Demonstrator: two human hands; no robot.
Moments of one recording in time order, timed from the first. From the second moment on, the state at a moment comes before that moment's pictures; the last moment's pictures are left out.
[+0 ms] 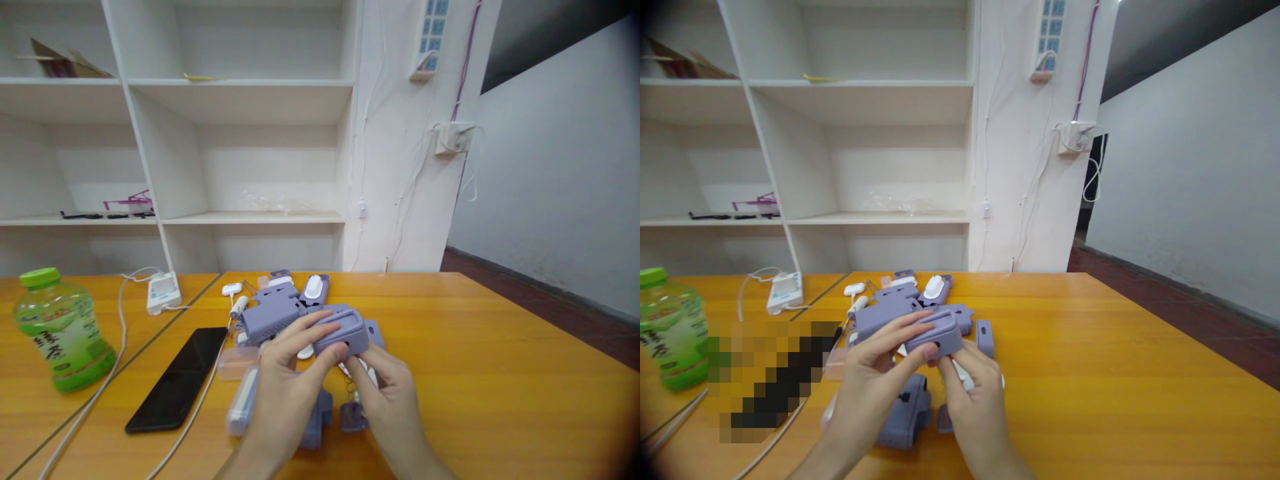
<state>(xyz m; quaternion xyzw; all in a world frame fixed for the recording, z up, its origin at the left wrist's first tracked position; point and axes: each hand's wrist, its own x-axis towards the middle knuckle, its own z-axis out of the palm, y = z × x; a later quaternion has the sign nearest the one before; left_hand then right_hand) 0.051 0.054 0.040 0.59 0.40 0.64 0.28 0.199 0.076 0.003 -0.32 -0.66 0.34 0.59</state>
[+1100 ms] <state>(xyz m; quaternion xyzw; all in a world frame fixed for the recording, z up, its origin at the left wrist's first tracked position) 0.024 0.054 0.067 0.50 0.40 0.70 0.31 0.179 0.066 0.008 -0.26 -0.56 0.57 0.54</state>
